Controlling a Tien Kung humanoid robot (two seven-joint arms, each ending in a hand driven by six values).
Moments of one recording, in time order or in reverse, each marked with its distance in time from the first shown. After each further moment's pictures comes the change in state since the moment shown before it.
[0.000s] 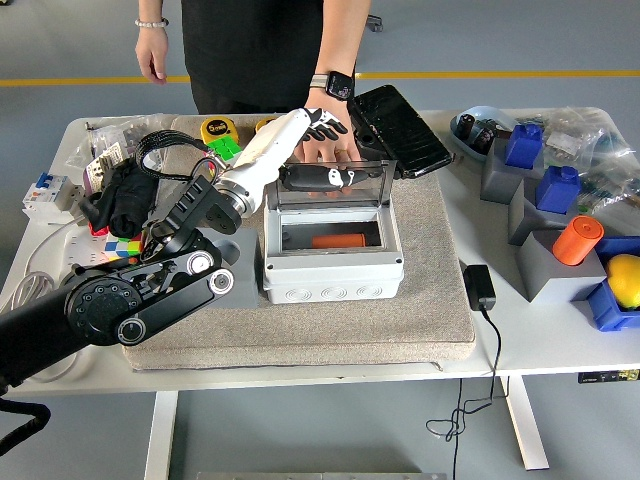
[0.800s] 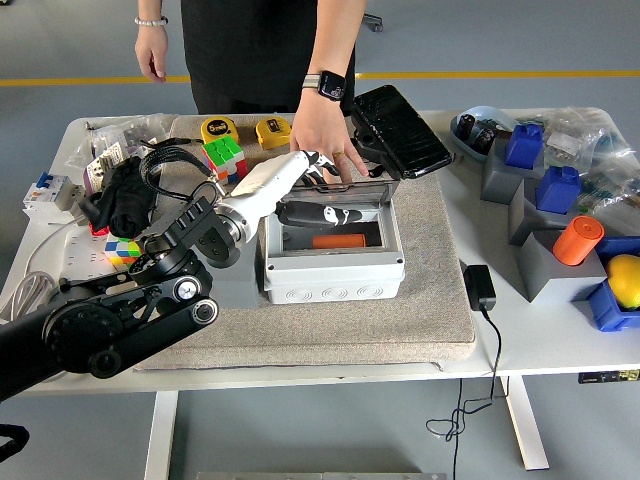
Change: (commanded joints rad) left arm 0.073 0.048 -0.001 -0.183 0.021 -0.126 0.148; right arm -0.005 -0.001 0.001 0.001 -0.003 0.000 0.000
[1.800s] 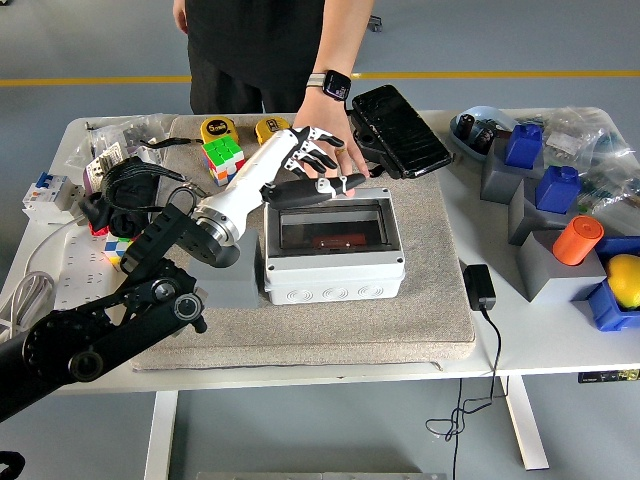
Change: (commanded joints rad) left arm 0.132 0.010 -0.154 -0.024 -0.312 0.218 -0.351; right arm 0.003 0.005 -0.001 -0.003 0.004 0.003 0.003
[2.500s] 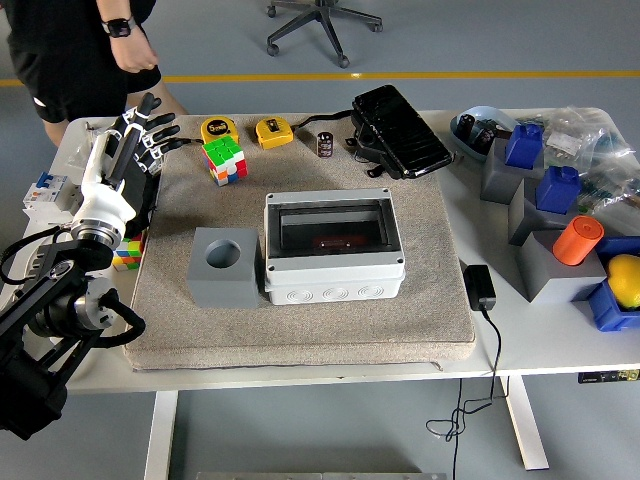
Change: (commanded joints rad) left arm 0.259 0.032 -0.385 0.105 -0.654 -0.074 -0.348; right arm 0.020 0.012 0.006 -0.007 0.000 -0.005 0.001
